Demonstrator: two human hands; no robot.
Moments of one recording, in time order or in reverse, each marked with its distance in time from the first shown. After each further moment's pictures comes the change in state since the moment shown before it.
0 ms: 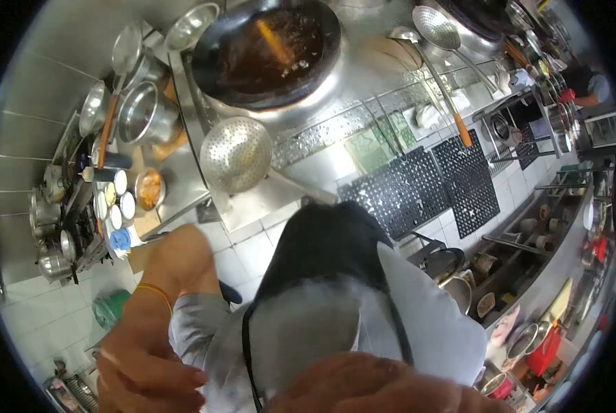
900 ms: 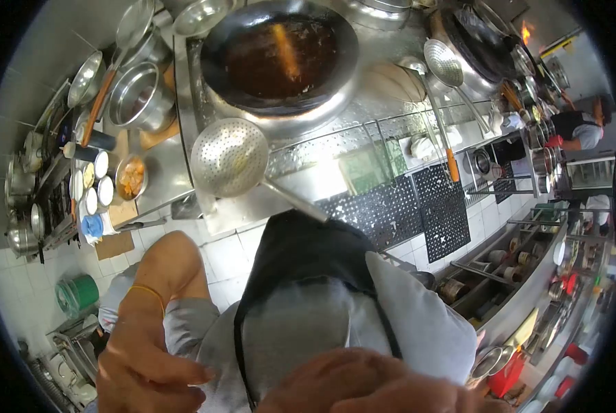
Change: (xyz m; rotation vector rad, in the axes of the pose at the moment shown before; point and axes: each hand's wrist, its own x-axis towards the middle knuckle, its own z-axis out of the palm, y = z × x) left_hand -0.033 -0.037 -0.037 -0.095 -0.001 0.291; right_hand 0.081 -0.034 -0.086 0.214 0.256 -0.121
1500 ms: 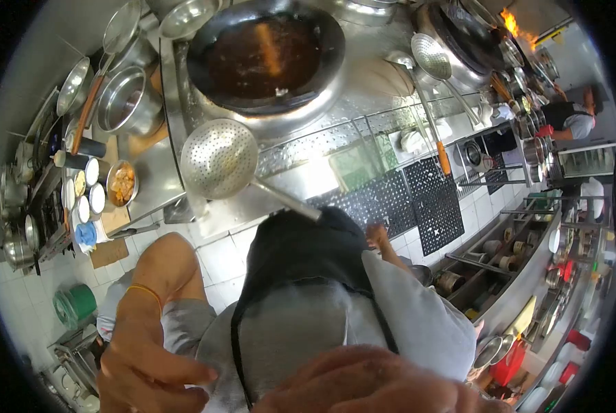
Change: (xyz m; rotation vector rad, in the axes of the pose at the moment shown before) left_hand -0.012 -0.013 0.018 -0.002 0.148 0.117; right_hand -0.013 -0.073 -0.065 0.476 -0.057 0.225
